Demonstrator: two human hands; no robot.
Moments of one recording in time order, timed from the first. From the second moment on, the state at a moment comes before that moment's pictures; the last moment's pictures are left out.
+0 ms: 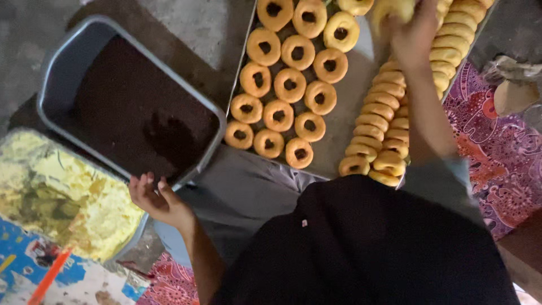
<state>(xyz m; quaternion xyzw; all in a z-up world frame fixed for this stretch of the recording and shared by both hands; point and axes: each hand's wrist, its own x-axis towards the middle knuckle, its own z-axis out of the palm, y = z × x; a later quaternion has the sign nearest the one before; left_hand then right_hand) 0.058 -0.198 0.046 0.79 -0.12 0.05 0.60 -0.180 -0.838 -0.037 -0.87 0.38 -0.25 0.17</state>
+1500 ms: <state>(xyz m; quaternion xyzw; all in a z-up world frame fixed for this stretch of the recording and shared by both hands) -0.012 0.040 0.020 0.16 0.29 0.07 0.94 0.154 -0.103 0.071 -0.86 -0.34 -0.08 0.38</state>
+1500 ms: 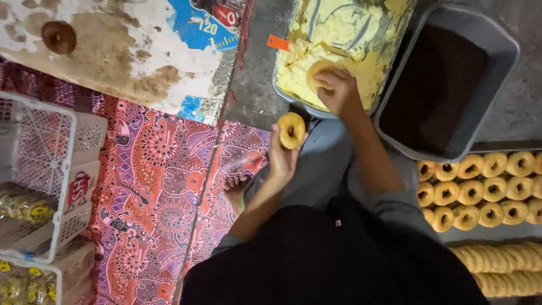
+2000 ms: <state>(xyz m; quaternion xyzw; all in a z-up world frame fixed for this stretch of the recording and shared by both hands) 0.018 0.052 -0.007 0.14 0.21 0.08 0.97 0.106 -0.082 0.099 -0.85 -0.27 0.02 0.44</state>
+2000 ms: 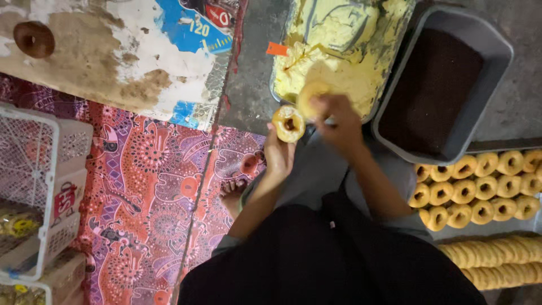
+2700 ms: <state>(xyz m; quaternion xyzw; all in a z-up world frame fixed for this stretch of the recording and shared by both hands) -0.011 -0.020 0.010 0.32 0.05 0.09 0.94 0.065 -0.149 0.118 -0.87 -0.10 -0.12 0.47</state>
